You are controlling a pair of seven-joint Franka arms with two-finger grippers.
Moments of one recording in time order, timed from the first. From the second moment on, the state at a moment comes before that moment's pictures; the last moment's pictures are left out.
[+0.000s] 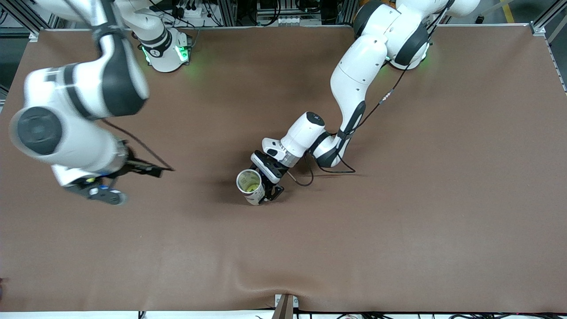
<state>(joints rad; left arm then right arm) -0.74 1.15 -0.06 -1.34 0.12 3.45 -0.01 0.34 0.45 -0.21 -1.26 0.04 1.52 0.39</state>
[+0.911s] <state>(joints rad) -0.74 1.15 -0.06 -1.34 0.12 3.45 -0.01 -0.03 0.48 -0.21 -1.37 0.04 1.75 -0.21</state>
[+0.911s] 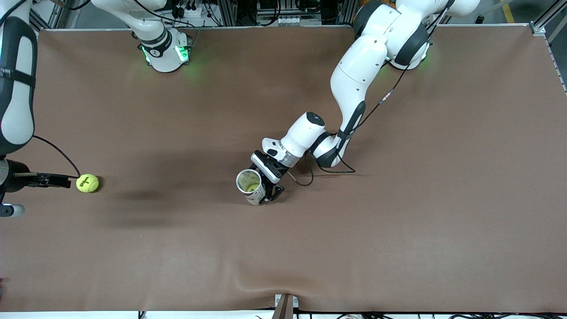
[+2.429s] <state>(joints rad) -0.74 1.16 -0.06 -1.33 0.10 3.45 -0.01 -0.15 0.62 -0.20 -1.78 0.02 2.43 -0.42</state>
